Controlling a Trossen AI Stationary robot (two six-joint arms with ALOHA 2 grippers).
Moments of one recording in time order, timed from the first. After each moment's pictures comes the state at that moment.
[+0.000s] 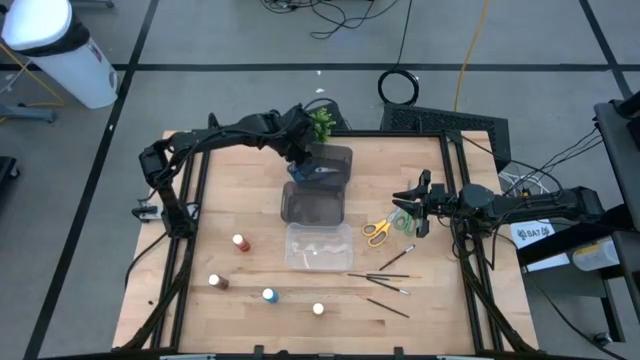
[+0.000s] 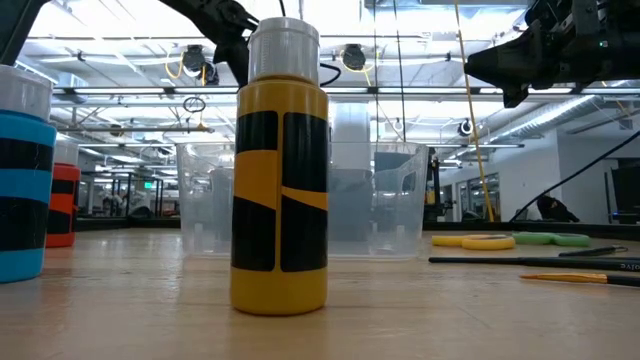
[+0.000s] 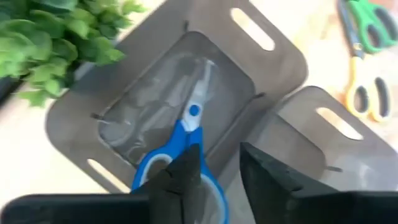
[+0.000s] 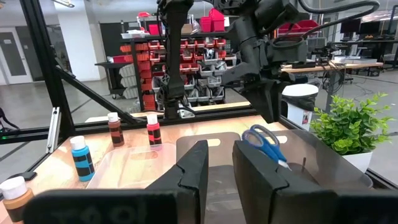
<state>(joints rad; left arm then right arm) 0.50 1.78 1.46 -0.70 0.18 -0.18 0.01 0.46 0.15 0.39 0.16 0.07</state>
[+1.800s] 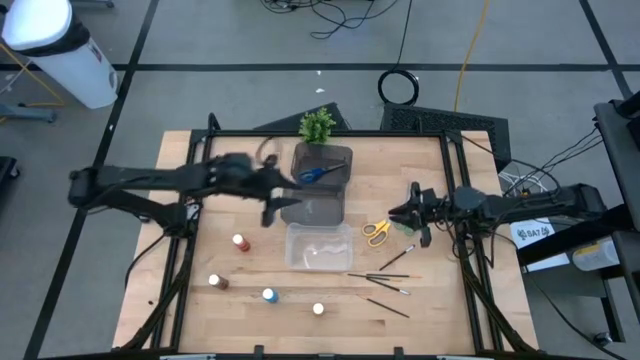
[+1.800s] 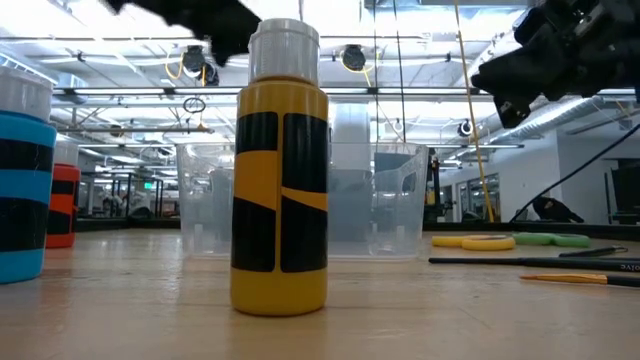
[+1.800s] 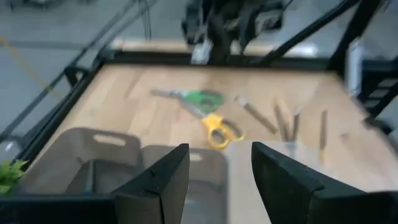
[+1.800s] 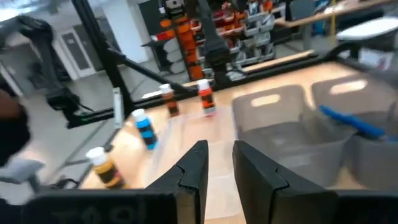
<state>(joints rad) 0.11 1.09 0.82 -0.06 0.11 0.00 0.03 0.55 0.15 0.35 -0.04 0.29</state>
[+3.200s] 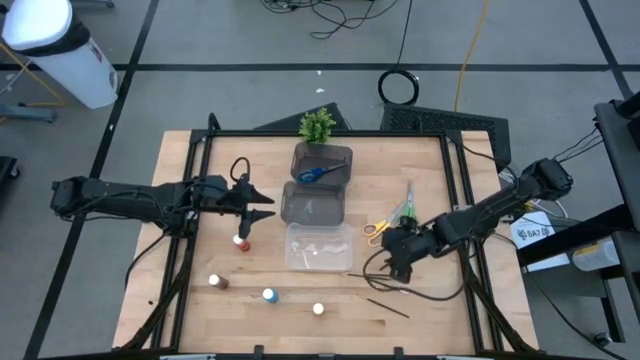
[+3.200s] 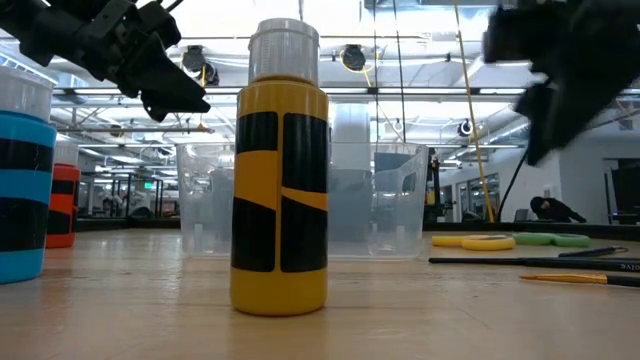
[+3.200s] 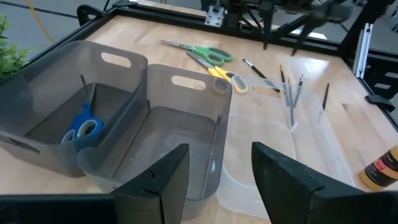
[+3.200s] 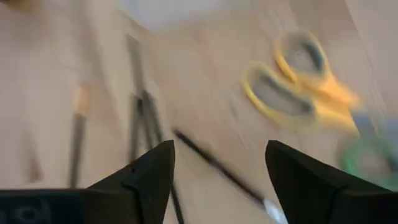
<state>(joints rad) 0.07 0.80 0.41 0.01 0.02 -0.16 0.43 1.31 0.83 -0.68 0.18 0.75</state>
